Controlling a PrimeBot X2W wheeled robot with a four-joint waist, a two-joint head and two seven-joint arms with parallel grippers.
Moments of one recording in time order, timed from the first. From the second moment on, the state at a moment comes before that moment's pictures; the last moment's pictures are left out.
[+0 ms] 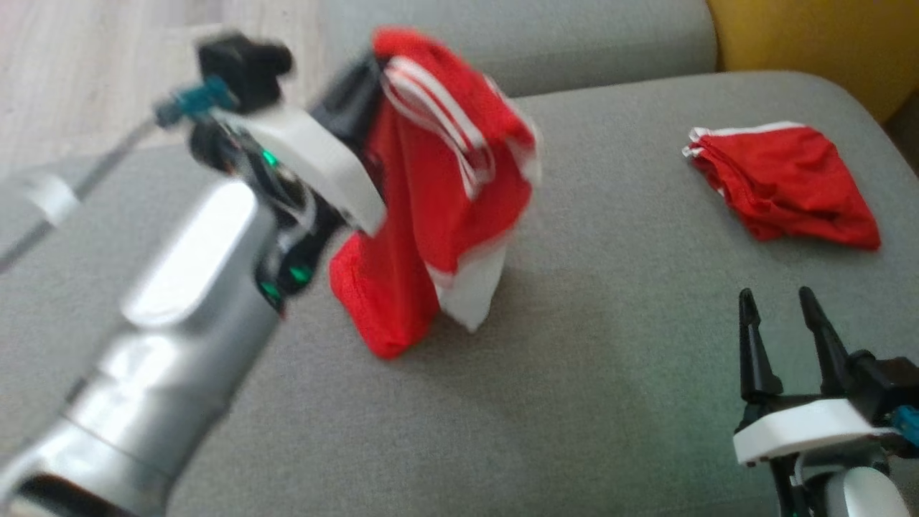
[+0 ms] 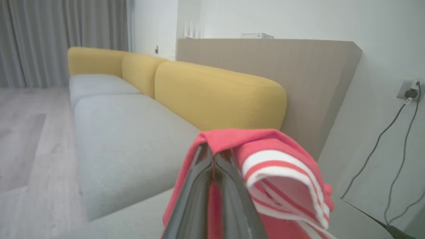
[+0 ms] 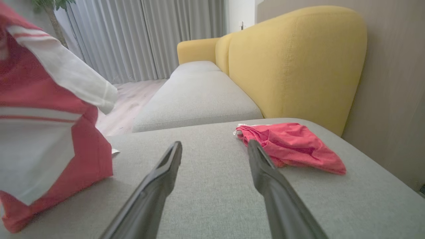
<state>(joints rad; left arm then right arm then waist) -0.88 0.28 -0.75 0.38 -0.90 -0.06 0.12 0.05 -0.04 -0.07 0.07 0.12 0.12 -0.09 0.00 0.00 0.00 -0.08</state>
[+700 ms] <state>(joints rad) -0.61 0.26 -0.75 0.79 -0.88 -0.01 -0.17 -0.01 -0.04 -0.02 0.15 0.14 0.12 -0.12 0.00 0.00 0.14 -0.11</state>
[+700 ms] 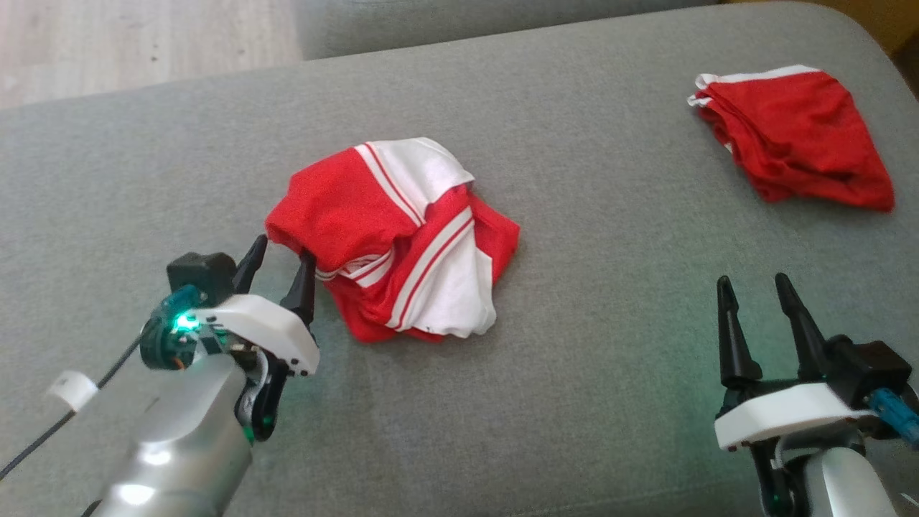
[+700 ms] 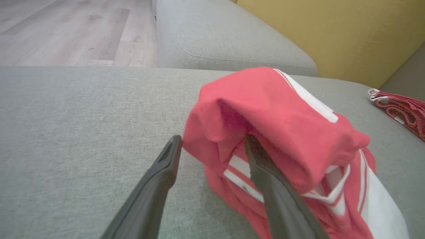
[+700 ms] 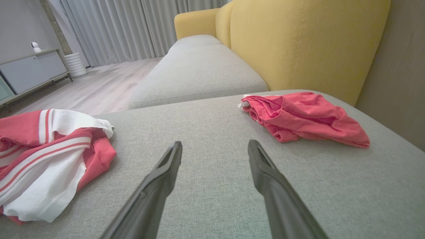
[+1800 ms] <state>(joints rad) 0.00 0.31 -0.52 0.27 -0.70 0.18 -0.25 0.18 -0.04 -0.02 0.20 0.14 0.12 -0.18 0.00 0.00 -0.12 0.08</state>
